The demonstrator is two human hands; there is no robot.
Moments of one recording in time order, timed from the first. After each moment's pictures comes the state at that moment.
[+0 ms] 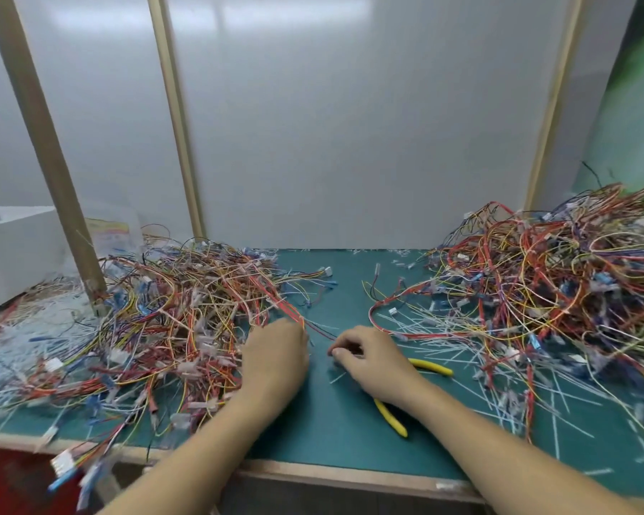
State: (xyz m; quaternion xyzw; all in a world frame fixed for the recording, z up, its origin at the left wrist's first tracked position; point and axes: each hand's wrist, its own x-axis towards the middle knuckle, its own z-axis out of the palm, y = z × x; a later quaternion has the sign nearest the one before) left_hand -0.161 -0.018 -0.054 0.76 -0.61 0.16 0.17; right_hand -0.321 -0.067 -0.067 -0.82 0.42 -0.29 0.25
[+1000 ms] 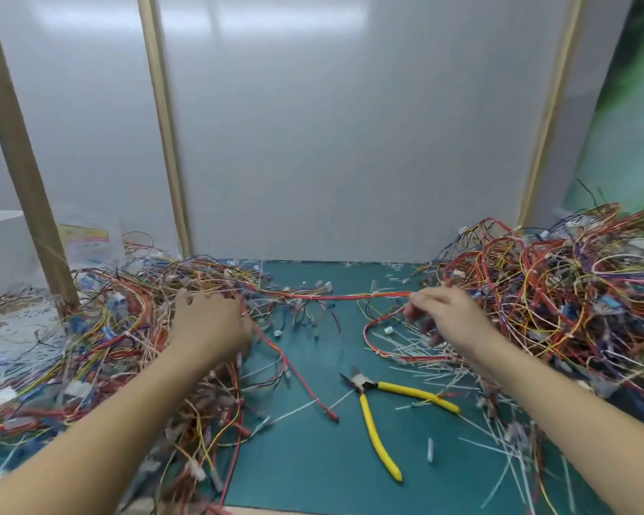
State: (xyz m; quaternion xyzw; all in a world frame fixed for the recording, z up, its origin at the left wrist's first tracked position) left_hand -0.067 -0.062 -0.012 0.80 -0.58 0.15 0.00; right_hand -0.399 -0.111 0.007 -0.67 0.49 -0.40 0.38
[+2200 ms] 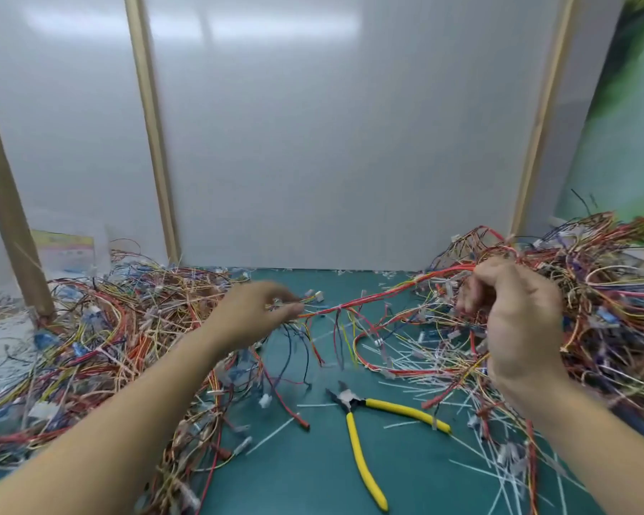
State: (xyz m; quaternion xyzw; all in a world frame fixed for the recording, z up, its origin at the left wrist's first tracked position) left_hand -0.111 -0.094 0.012 0.62 -0.73 0.00 0.28; right_hand -0.418 -0.074 0.039 -0.60 0.28 -0.70 0.26
